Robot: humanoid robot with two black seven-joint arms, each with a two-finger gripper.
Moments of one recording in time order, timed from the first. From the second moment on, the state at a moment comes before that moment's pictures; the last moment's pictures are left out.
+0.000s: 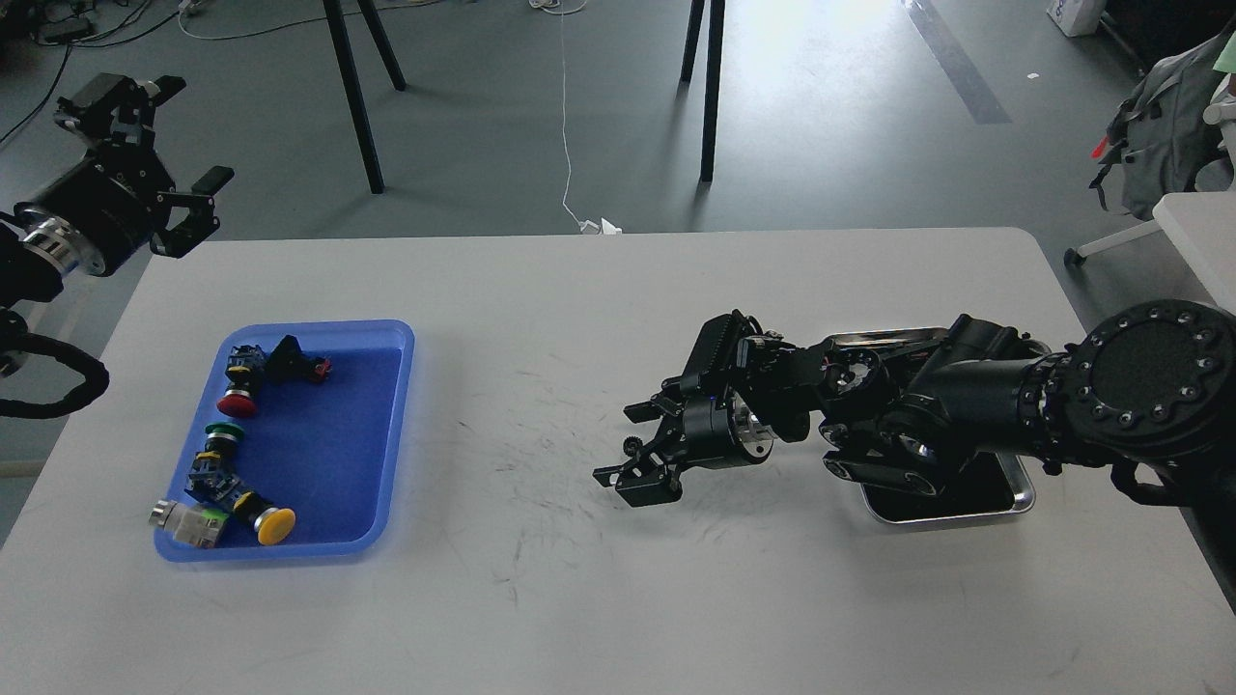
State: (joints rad) left arm -1.02 0.72 0.06 -0.67 -0.24 -0.49 -0.49; right arm 1.28 0.00 -0.78 0.82 -1.22 -0.24 0.49
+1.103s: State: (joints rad) left arm -1.02 0.75 0.03 -0.67 -0.24 -0.49 -0.49; right arm 1.16 0.00 -0.78 0.73 -1.30 -0.34 0.49
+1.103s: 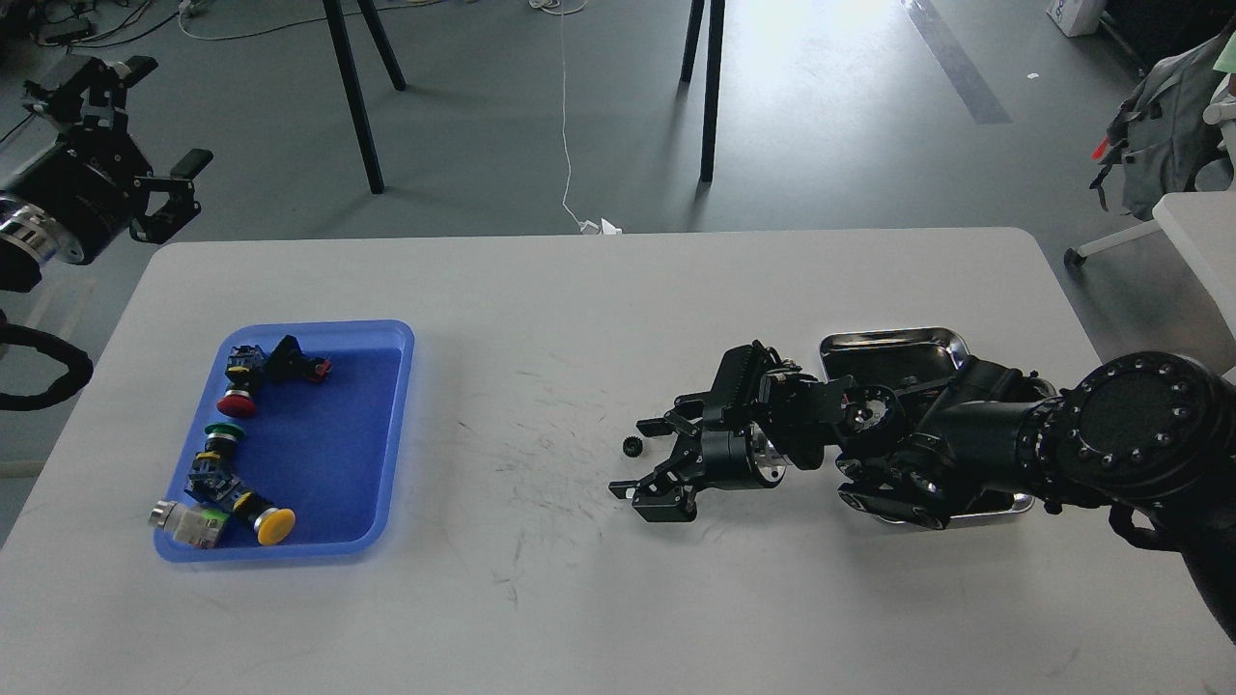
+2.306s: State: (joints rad) left arm -1.02 0.77 0.02 -0.67 -0.24 -0.49 -0.49; right arm 1.21 0.00 -0.79 0.68 -1.32 -0.32 0.49
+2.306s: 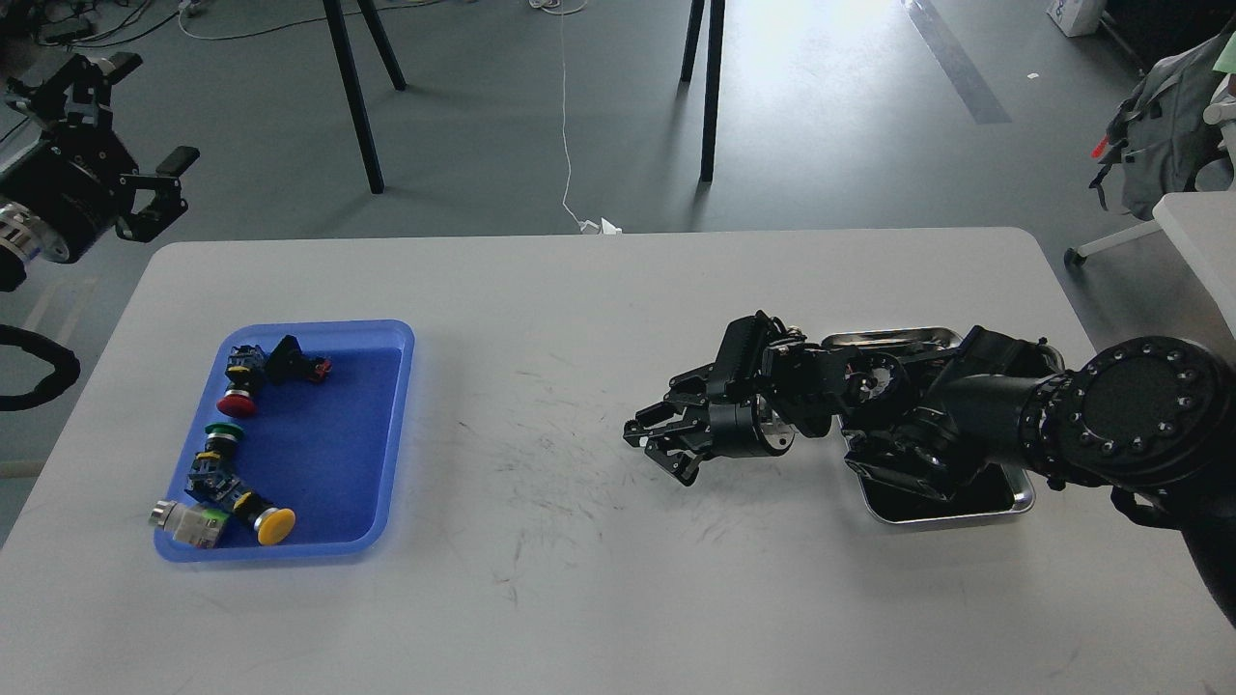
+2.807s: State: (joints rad) left arm -1.01 0.77 0.03 -0.67 -0.24 -0.49 -0.49; right arm 1.32 0.00 -0.78 0.71 -1.30 -0.32 0.49
